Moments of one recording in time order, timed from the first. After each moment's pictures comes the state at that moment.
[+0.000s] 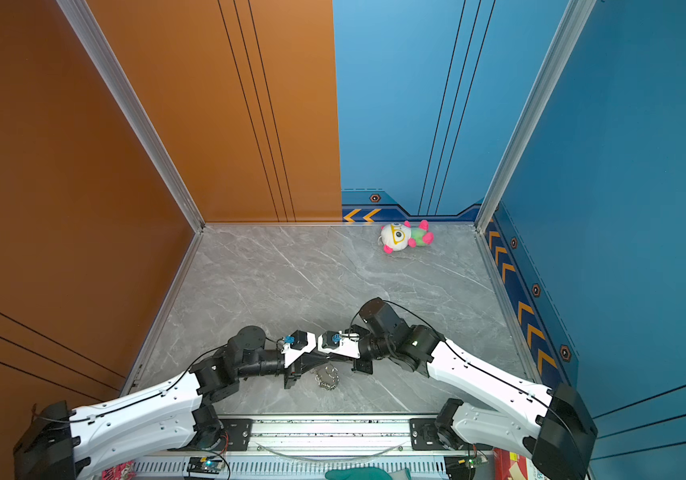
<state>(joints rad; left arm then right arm) -0.91 0.90 0.38 0.20 0.47 0.08 0.87 1.09 0.78 -0.42 -0.51 -0.55</state>
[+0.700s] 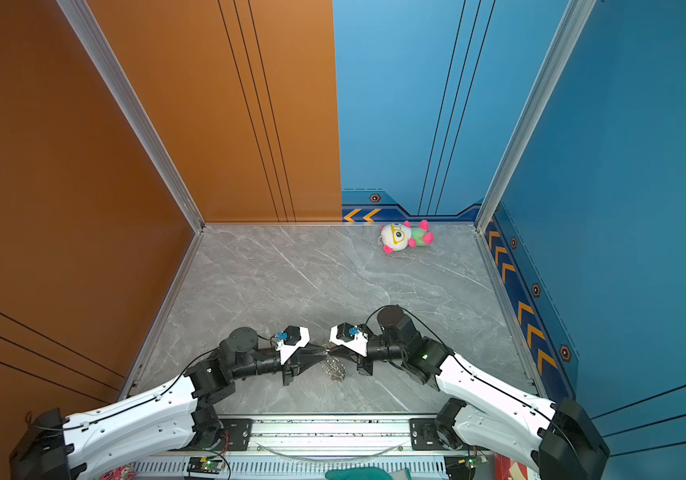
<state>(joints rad) -0.89 0.85 0.36 0.25 0.42 0.03 0.80 0.99 0.54 0.01 -0.63 -0.30</state>
